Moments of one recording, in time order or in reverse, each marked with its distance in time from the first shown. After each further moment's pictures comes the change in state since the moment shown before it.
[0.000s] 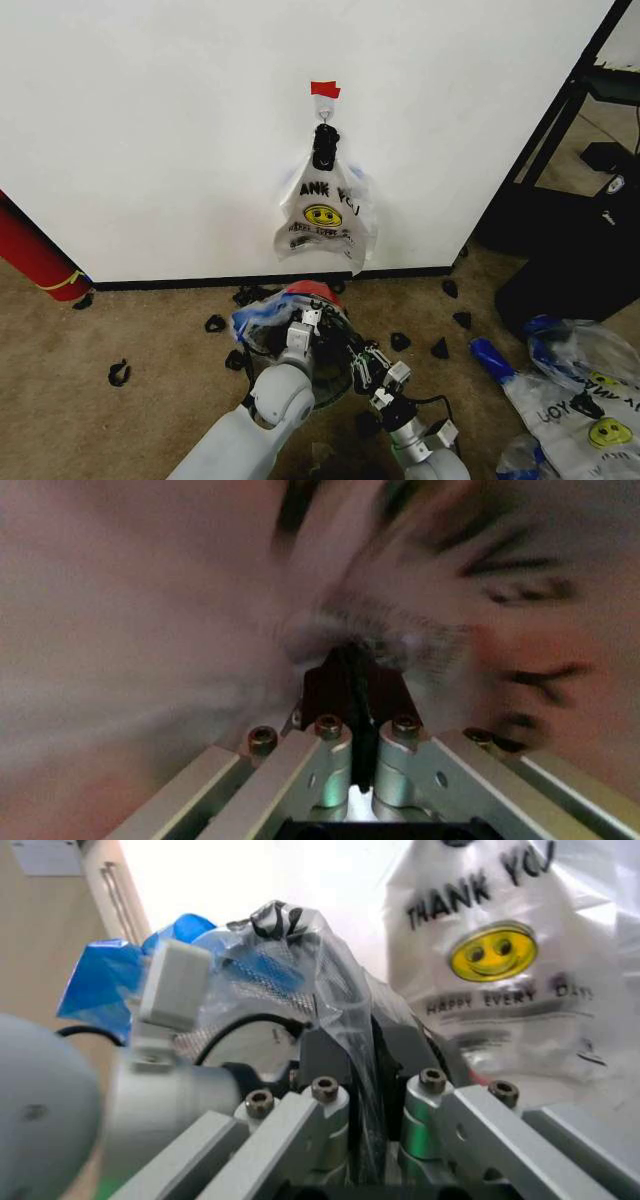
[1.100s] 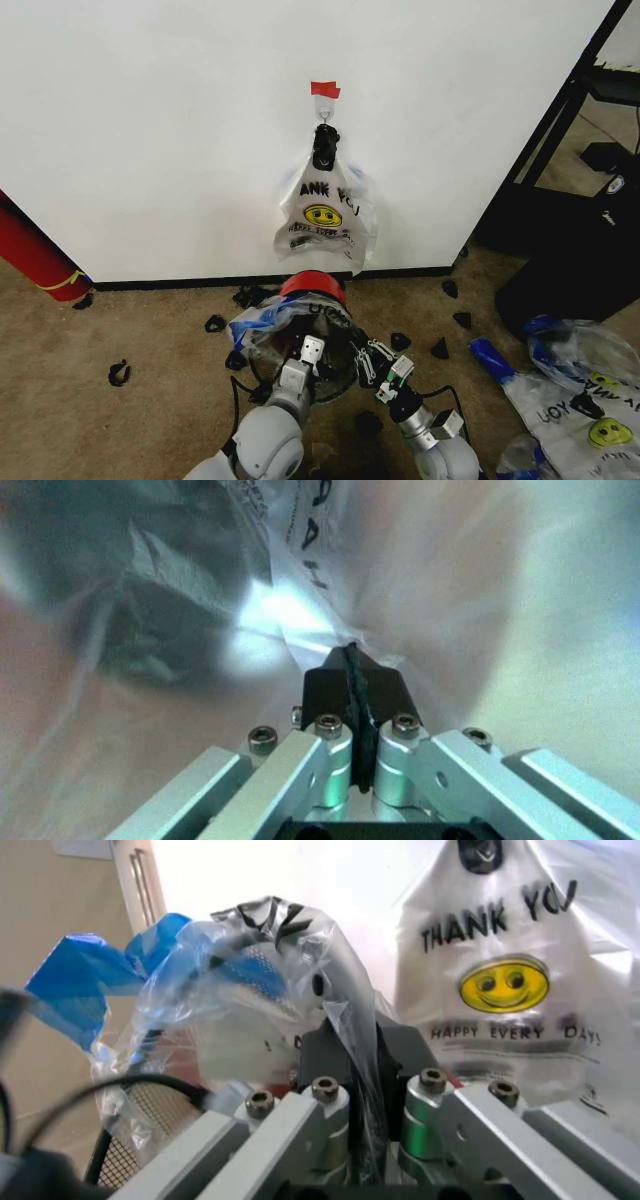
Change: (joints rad) left arm 0.175 0.078 0.048 -0.156 0.029 0.054 0.042; right arm 0.043 -0.003 0.037 -0.022 -0.042 0.040 -0.058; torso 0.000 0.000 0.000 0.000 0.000
